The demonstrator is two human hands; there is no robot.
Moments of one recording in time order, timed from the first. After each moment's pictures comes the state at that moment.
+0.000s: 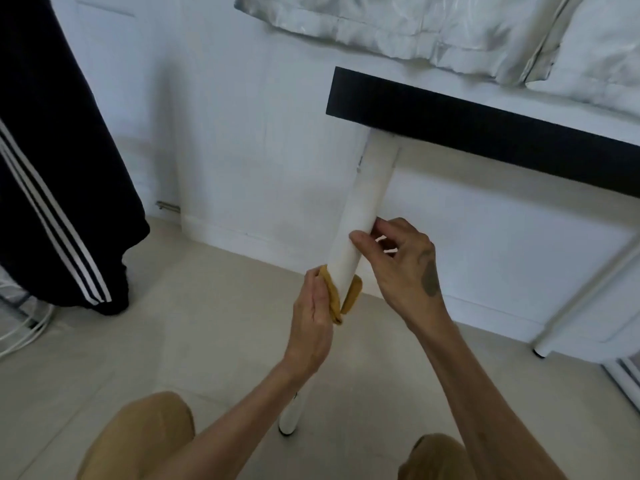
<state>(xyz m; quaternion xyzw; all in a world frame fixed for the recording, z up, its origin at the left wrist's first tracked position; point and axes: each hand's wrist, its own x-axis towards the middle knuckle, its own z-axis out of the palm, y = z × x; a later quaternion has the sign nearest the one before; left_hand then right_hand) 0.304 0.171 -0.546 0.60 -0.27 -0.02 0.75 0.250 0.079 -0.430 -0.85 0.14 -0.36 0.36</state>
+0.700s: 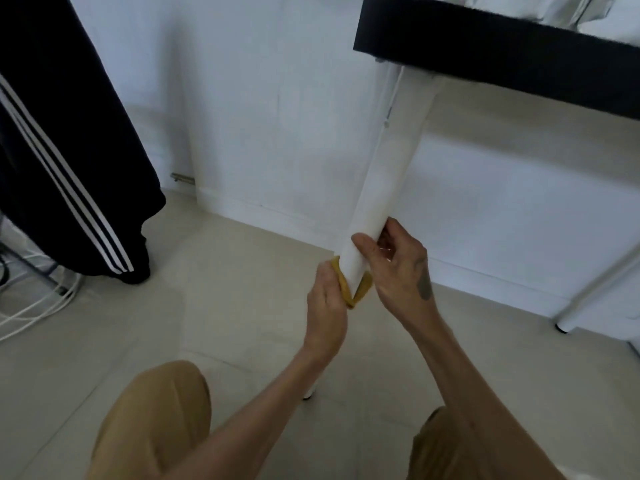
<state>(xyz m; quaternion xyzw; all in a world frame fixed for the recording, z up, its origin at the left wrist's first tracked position) 0.298 0.168 -0.583 0.63 -0.17 -0.07 0.75 0.257 0.086 -0.493 -0.83 0.11 -0.33 0.43</state>
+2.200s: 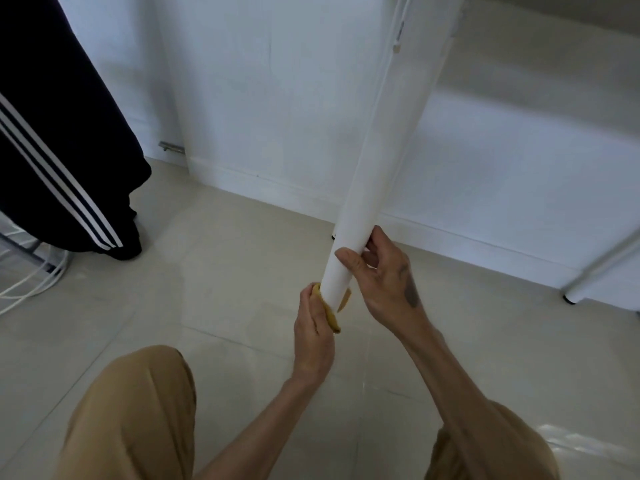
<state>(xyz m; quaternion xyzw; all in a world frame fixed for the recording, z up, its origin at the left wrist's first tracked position) 0.282 0.169 -0.689 0.72 -0.12 -0.06 0.69 0.257 0.081 -0.557 -0.83 0.12 -0.26 0.48</state>
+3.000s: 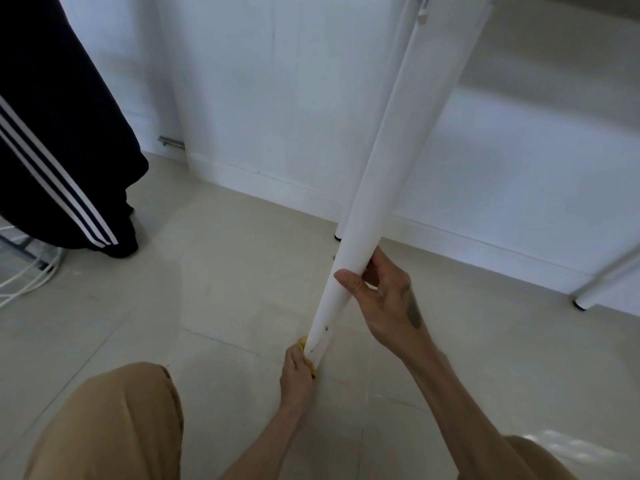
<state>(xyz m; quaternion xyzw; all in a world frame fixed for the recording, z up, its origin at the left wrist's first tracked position) 0.284 0.178 -0.809 0.75 0.07 -0.24 0.61 0.256 0.078 -0.585 -0.84 0.13 -0.22 0.49</state>
